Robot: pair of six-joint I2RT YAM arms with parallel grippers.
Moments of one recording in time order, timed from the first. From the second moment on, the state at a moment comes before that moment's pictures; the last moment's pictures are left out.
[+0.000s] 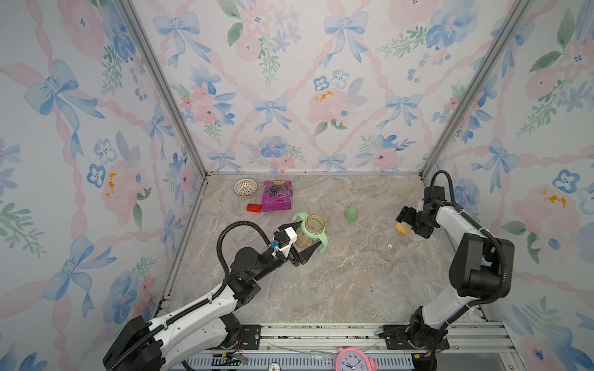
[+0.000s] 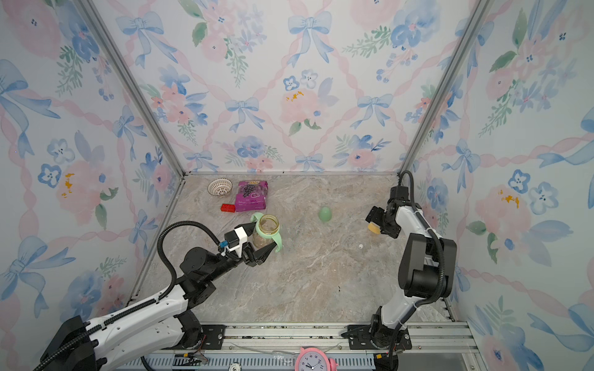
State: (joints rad) left arm -0.77 0.89 0.40 0.77 0.24 0.10; right arm -0.20 1.75 1.22 -0.66 -0.12 0.38
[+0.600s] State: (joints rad) left arm -0.77 0.77 0.37 0.65 0.20 0.10; right arm -0.16 1.91 1.28 -0.61 -0.05 0.40
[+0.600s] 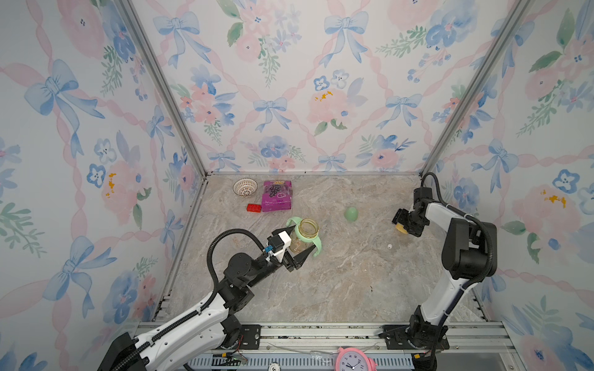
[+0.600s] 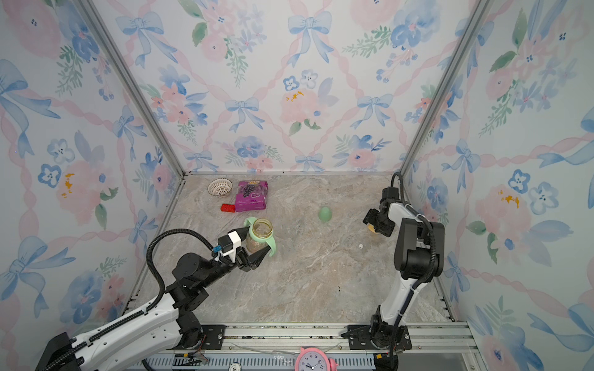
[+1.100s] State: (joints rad) left arm -0.77 0.76 0.37 0.60 0.17 0.10; right arm -0.15 1.95 1.30 -0.61 0.02 0.40
